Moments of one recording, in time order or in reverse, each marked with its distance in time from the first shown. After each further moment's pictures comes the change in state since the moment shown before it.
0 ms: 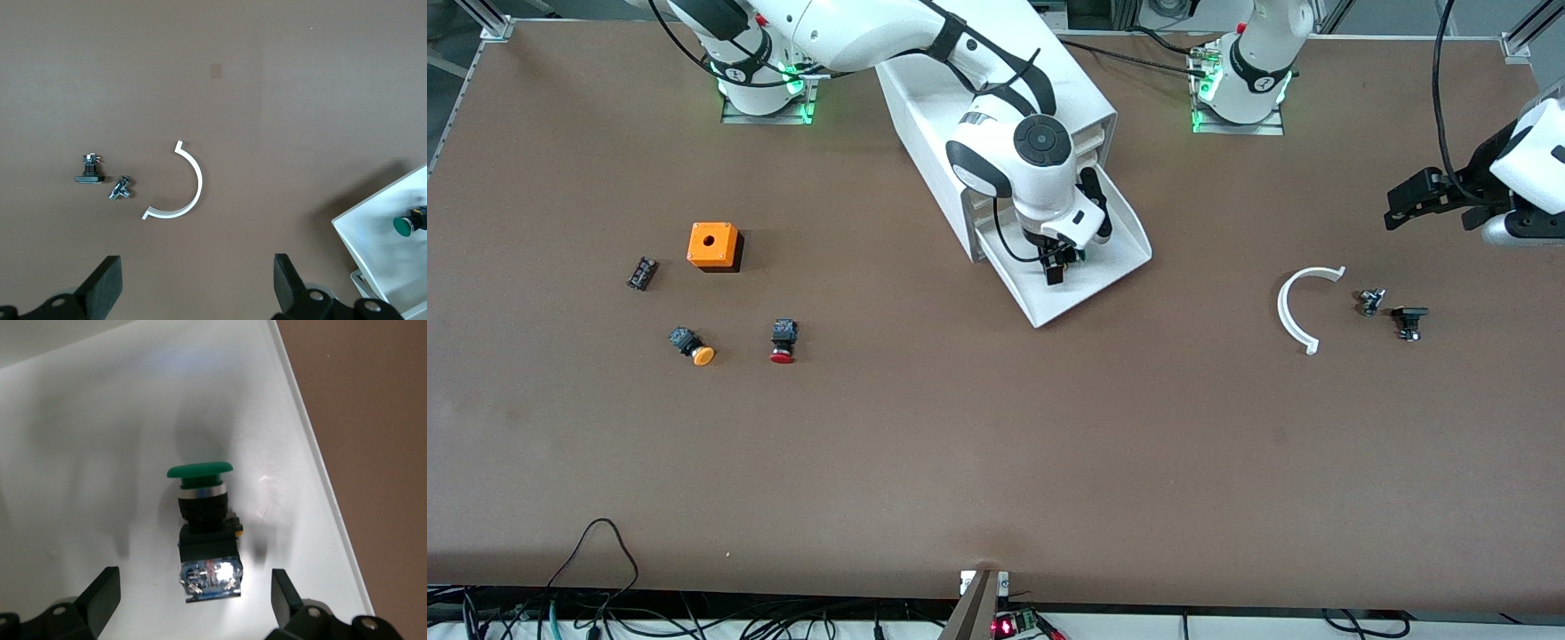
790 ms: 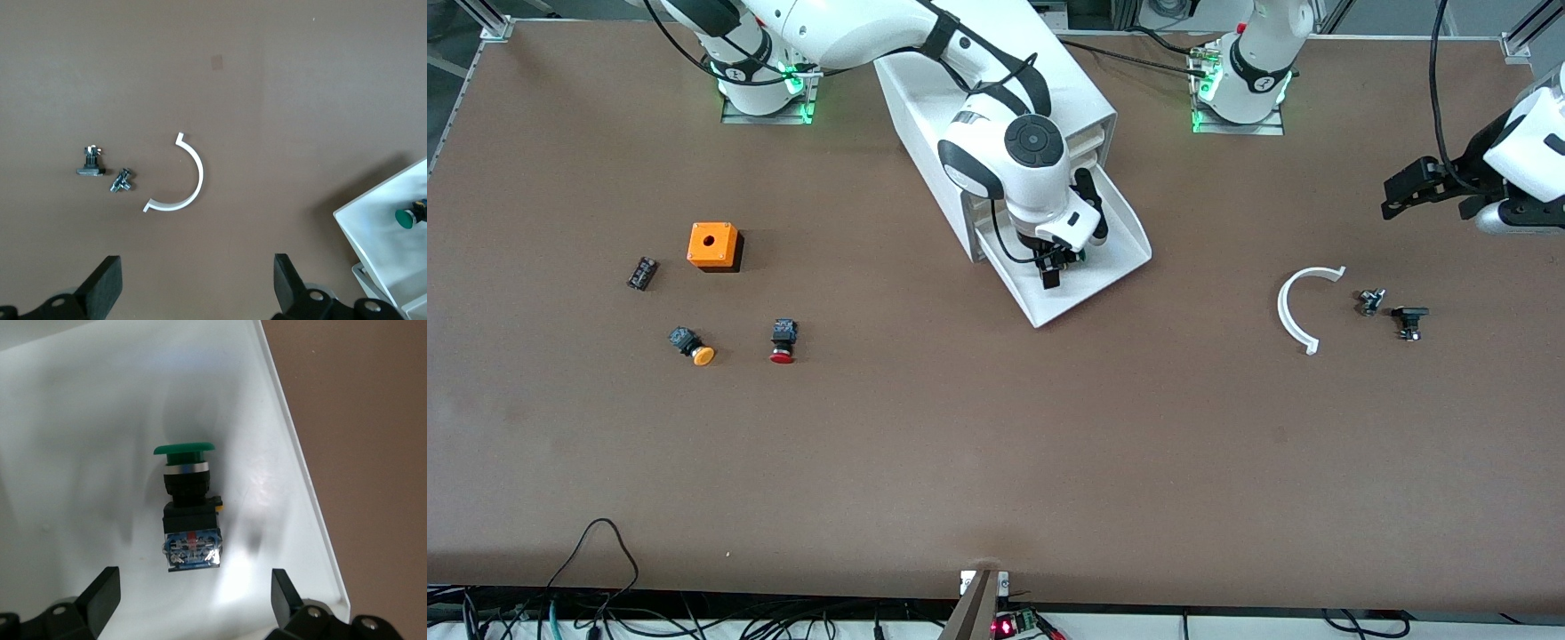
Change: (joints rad) left arm 0.000 -0.028 0.000 -0.025 0.000 -0.002 0.000; right arm -0.025 -0.019 -0.001 -0.003 0.002 -0.010 -0.047
